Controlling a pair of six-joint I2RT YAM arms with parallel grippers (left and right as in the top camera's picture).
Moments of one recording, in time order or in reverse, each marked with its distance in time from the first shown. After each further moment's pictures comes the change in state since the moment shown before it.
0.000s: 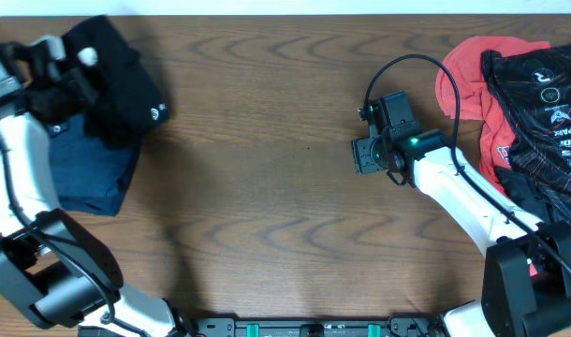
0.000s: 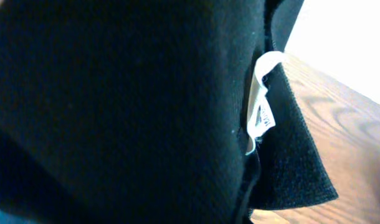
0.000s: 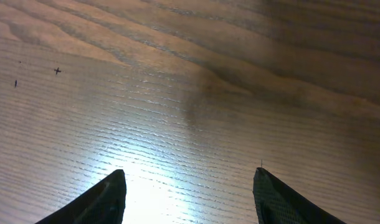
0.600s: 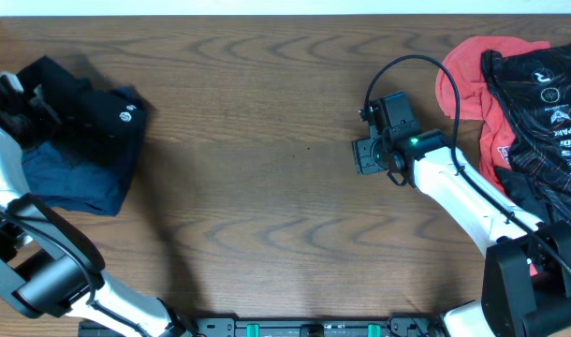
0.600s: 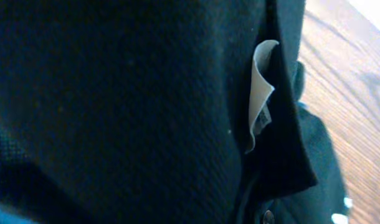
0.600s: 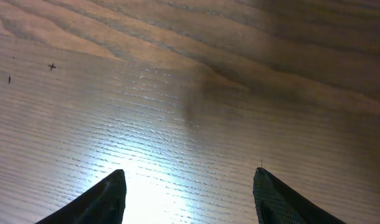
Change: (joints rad) left arm 0.137 0.108 0.000 0.005 -0.236 -0.024; right arm 0.000 0.000 0.000 -0.013 0.007 0.000
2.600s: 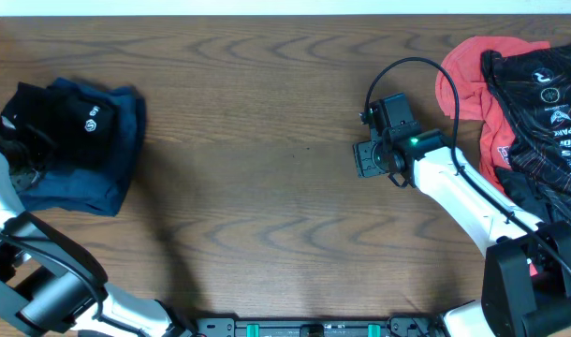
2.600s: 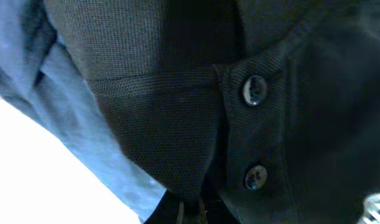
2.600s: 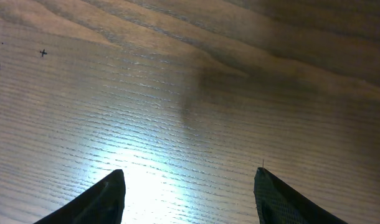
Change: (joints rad) left arm 0.056 -0.076 -0.026 -0.294 -0.080 -0.196; right arm 0.000 0.000 0.000 -0.033 0.004 0.000
